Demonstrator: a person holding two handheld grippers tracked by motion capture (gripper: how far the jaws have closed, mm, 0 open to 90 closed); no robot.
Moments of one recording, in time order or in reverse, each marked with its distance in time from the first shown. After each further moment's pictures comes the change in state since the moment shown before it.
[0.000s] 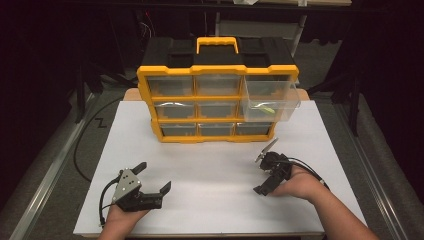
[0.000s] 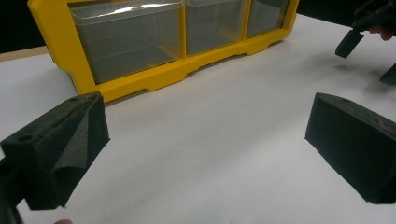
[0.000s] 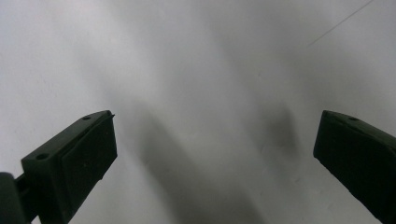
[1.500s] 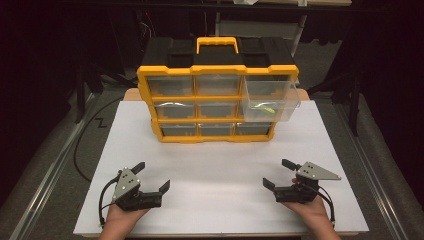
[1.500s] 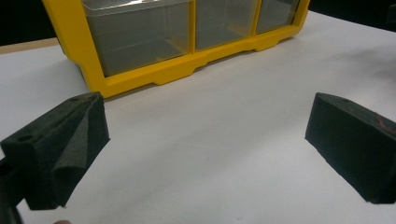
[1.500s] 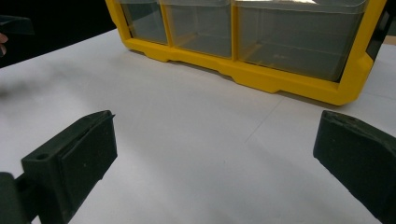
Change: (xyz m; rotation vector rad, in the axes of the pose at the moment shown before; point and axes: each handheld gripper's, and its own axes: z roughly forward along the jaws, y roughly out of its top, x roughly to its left) left arm 0.003 -0.001 0.000 0.013 0.029 -0.023; right arm 0.018 -0.091 -0.008 -0.925 -0.100 0.216
